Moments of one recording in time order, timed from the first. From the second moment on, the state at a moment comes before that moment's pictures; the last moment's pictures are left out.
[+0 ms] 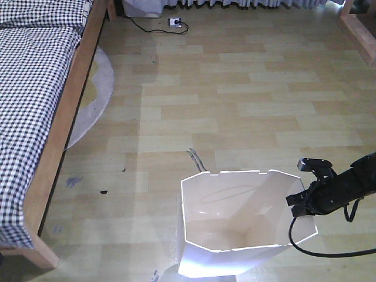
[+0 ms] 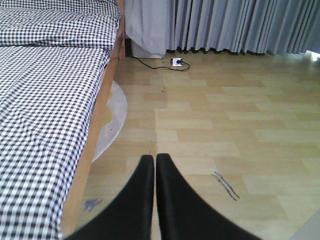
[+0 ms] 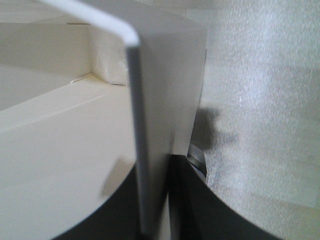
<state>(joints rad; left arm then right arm) 0.01 -0.01 0.03 0.04 0.34 -0.10 -0.26 2.37 -0.93 1.03 0.44 -1.38</state>
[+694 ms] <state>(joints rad) 0.01 -0.01 0.03 0.04 0.34 -0.10 -0.26 2.37 -0.93 1.03 0.44 -1.38</state>
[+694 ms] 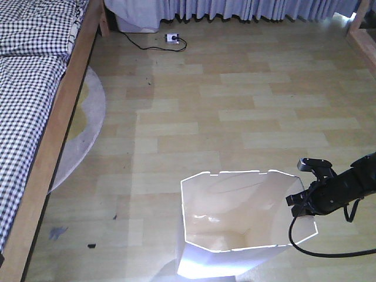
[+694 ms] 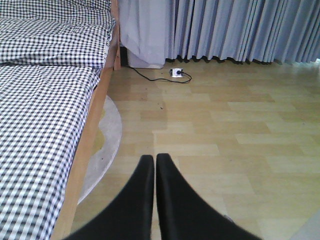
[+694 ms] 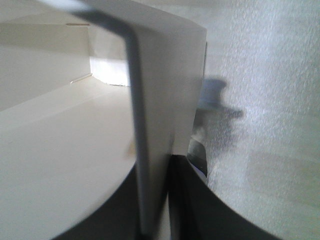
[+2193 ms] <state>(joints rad) 0.01 -0.01 0.03 0.04 0.34 -0.10 -0.26 2.37 -0.93 1.03 0.44 -1.38</state>
